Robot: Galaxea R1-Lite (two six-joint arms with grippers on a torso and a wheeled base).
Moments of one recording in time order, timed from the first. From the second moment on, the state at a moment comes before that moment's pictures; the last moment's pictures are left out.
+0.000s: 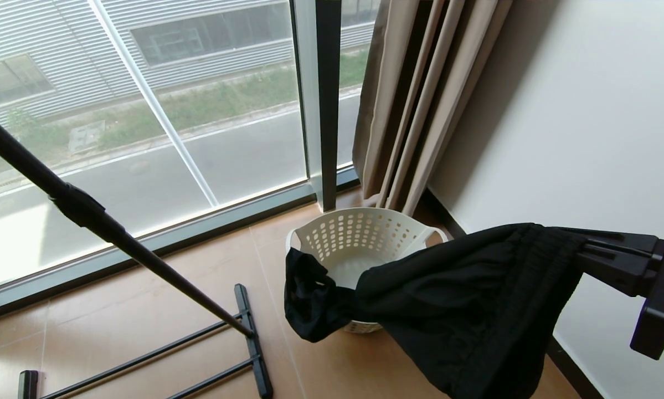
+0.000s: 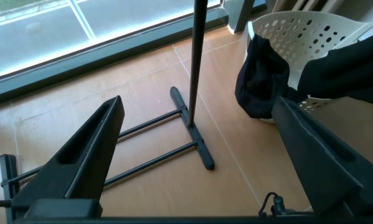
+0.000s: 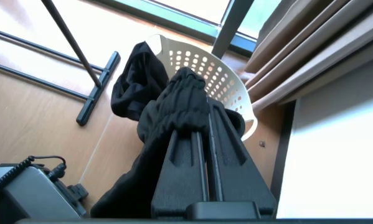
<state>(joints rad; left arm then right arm) 0.00 0.00 -0.05 0.14 0.01 0.02 0.73 1.10 -0.74 -0.10 -0.16 -0.32</state>
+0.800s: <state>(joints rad) 0.00 0.00 -0.05 0.14 0.01 0.02 0.73 1.07 -0.72 -0.10 -0.16 -0.32</state>
